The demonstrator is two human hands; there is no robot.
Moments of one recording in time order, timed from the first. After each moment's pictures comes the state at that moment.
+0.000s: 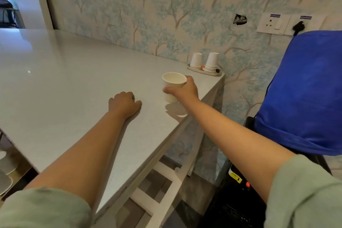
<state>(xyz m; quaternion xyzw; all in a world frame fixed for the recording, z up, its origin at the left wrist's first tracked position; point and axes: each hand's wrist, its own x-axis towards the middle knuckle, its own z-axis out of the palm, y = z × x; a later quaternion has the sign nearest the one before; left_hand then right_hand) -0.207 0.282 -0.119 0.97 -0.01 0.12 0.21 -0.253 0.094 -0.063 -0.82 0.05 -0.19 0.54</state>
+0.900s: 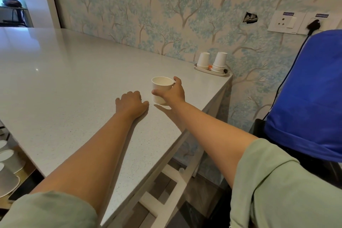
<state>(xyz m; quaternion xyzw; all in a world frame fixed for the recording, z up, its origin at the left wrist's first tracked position) -0.199 0.281 -0.122 0.97 -0.02 0.15 0.21 -0.200 0.142 -0.089 -0.82 0.06 -0.14 0.55</state>
